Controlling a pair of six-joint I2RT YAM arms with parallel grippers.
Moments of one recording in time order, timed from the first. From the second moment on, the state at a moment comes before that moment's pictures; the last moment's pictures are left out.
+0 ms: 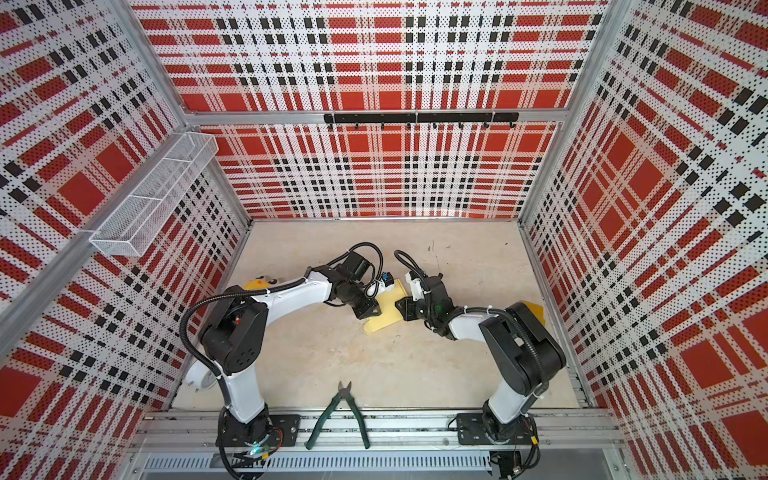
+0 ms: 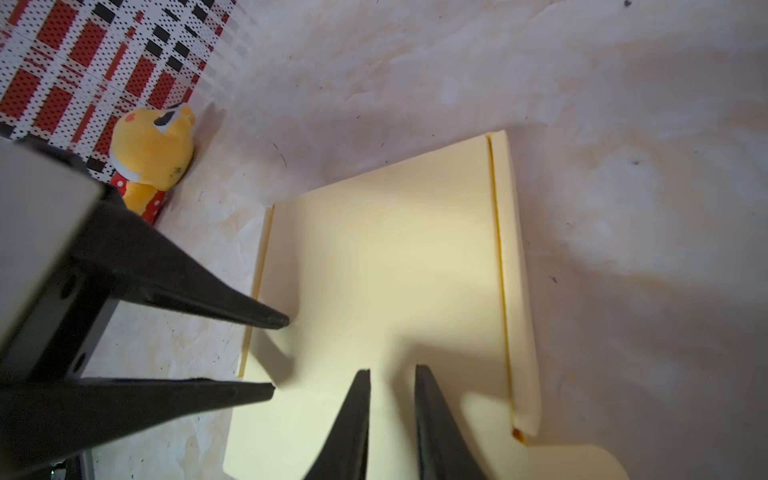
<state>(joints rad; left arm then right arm) -0.61 1.88 1.29 -0.58 0.34 0.39 0.51 1.66 0.66 0.37 -0.34 0.42</state>
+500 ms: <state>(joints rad) -0.43 1.79 1.21 -0.48 0.44 0.06 0.38 1.52 0.77 0.04 -0.37 0.29</state>
